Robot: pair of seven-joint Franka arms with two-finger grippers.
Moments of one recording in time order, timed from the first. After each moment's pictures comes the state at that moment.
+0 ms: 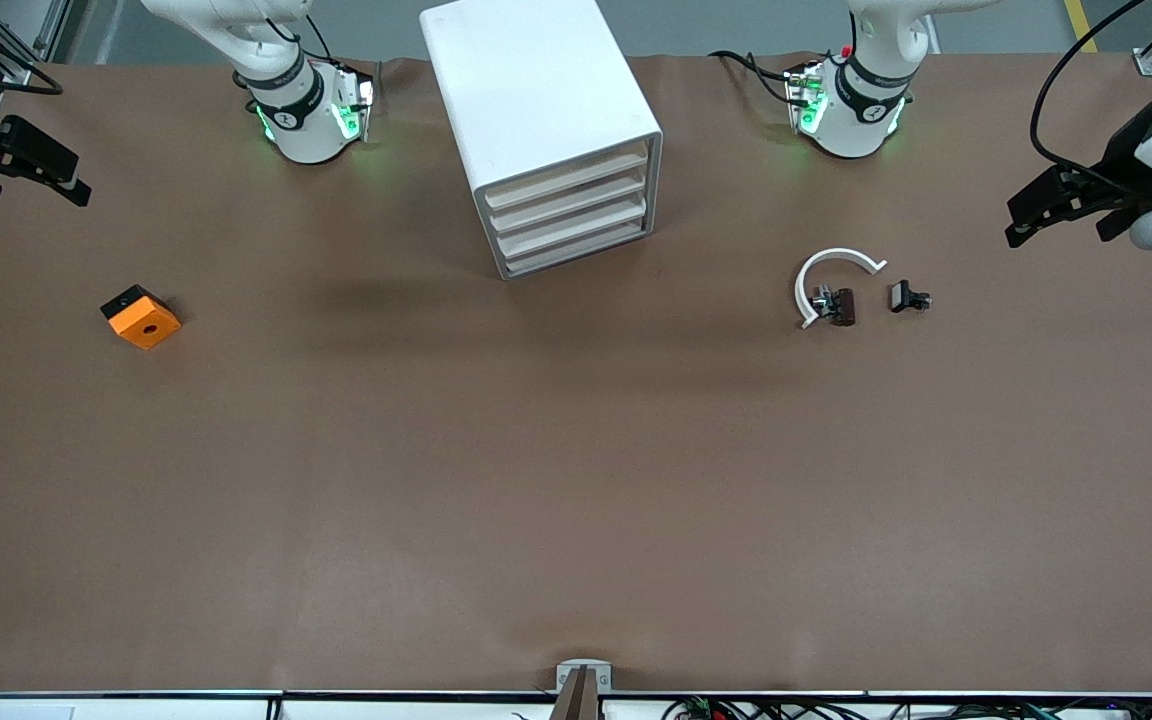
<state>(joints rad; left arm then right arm) 0.10 -0.09 -0.18 -1.63 -0.02 1.56 -0.14 -0.03 -0.13 0.02 -1.58 0.04 1.42 0.05</state>
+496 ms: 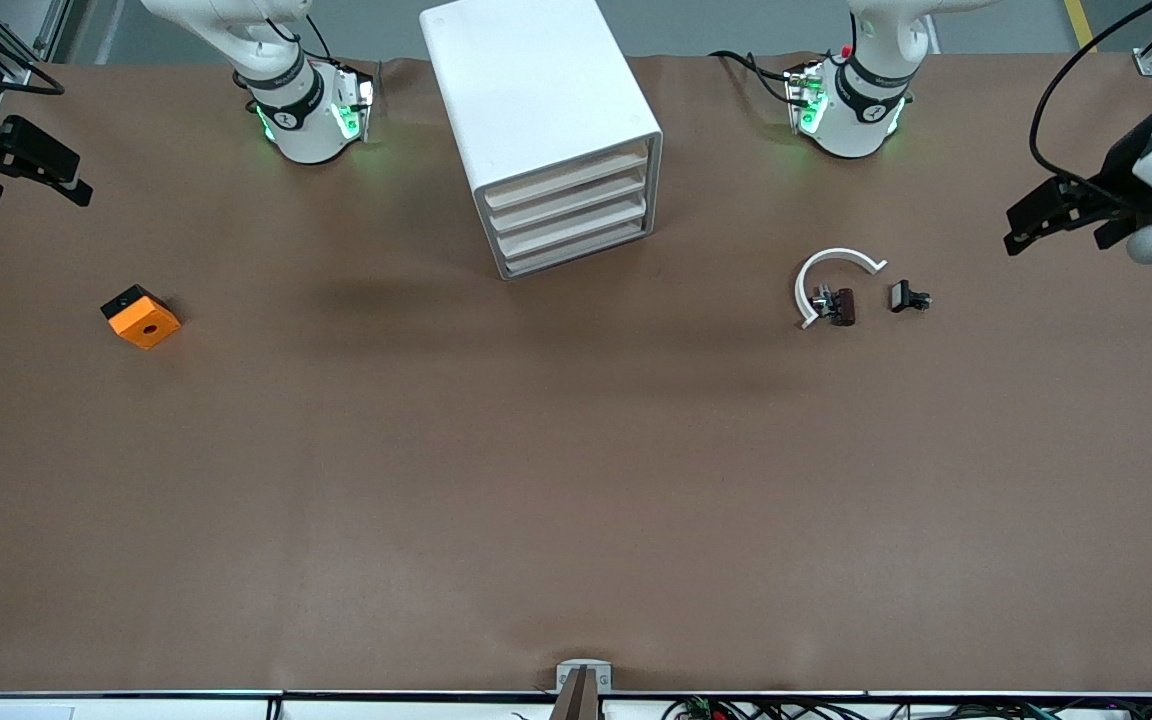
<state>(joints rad) 0.10 -0.04 -0.17 -1.60 -0.01 1.55 -0.14 -0.03 -0.13 0.02 -1.58 0.04 1.42 0.05</state>
